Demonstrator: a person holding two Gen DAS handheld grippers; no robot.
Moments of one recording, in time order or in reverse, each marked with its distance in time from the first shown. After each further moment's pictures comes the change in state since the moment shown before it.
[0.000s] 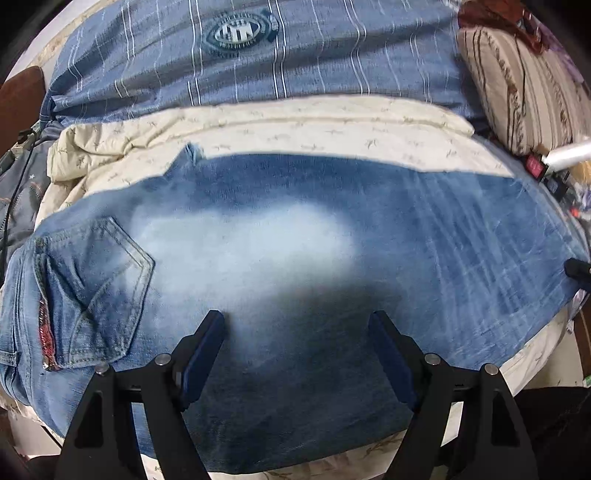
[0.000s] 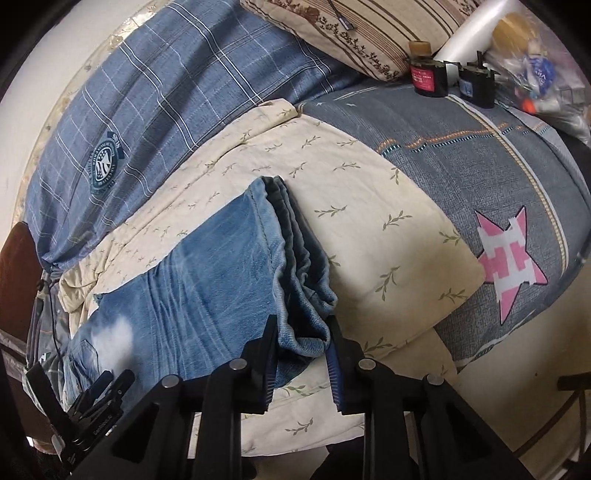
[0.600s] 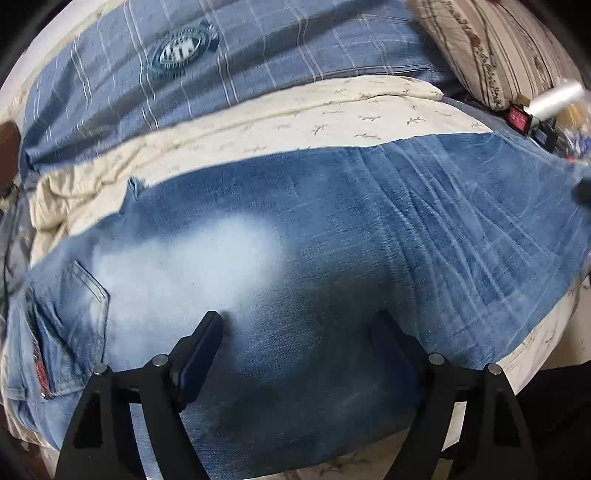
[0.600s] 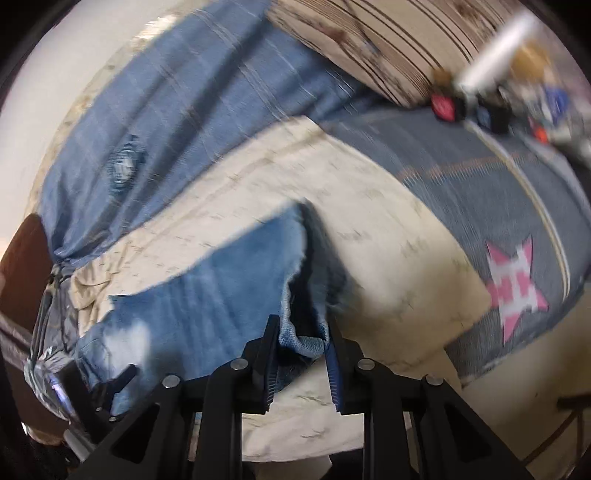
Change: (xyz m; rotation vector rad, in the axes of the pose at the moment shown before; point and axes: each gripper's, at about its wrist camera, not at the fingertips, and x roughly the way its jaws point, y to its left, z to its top) left arm 0.013 -0.055 0.002 0.141 0.005 0.019; right arm -0.023 0.027 0.007 -0.075 -0.076 0.054
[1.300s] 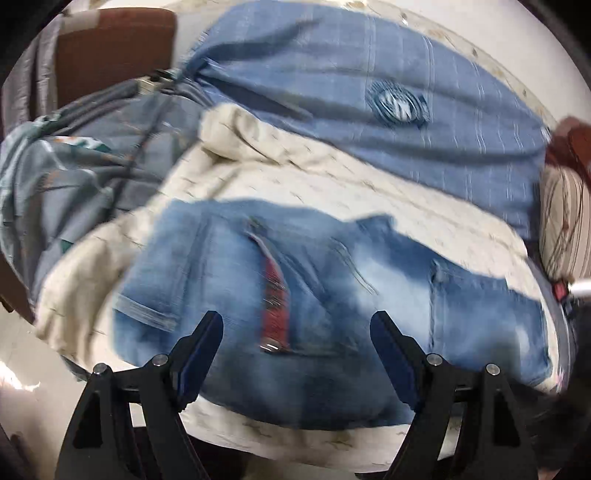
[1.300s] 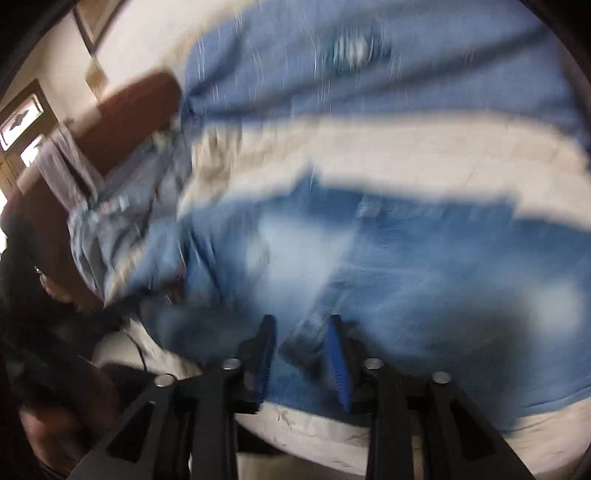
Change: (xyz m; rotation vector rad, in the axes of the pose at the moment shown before) left arm -0.108 0.203 -0.067 -0.544 -0.182 0.086; right arm 0.097 0.238 -0.110 -0.483 0.231 0.319
